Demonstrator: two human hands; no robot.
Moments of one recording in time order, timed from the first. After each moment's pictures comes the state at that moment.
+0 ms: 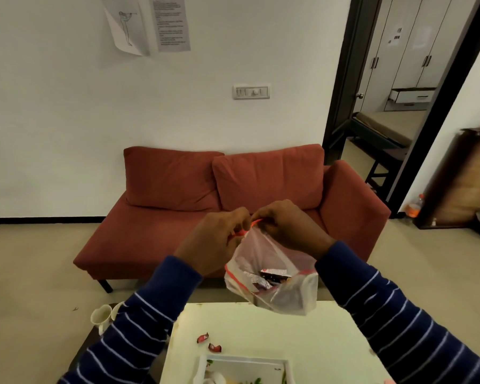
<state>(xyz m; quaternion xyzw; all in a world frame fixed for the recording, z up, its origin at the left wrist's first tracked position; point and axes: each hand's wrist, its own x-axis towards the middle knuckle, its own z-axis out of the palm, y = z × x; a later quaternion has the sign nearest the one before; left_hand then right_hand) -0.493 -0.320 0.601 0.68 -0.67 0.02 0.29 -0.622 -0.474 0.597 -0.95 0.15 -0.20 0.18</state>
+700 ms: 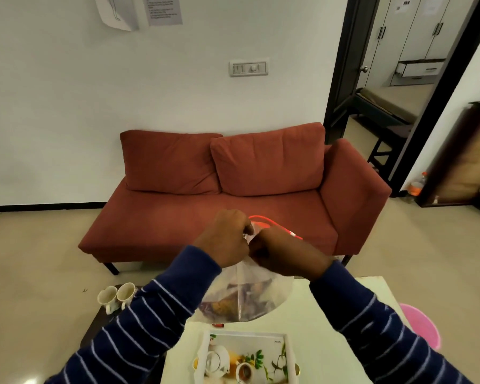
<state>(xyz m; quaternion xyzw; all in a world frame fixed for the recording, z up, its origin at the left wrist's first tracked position) -0.528 -0.334 0.578 0.78 -0.59 -0.04 0.19 -0.650 -0.432 0.550 -0.96 0.10 -0.11 0.22</state>
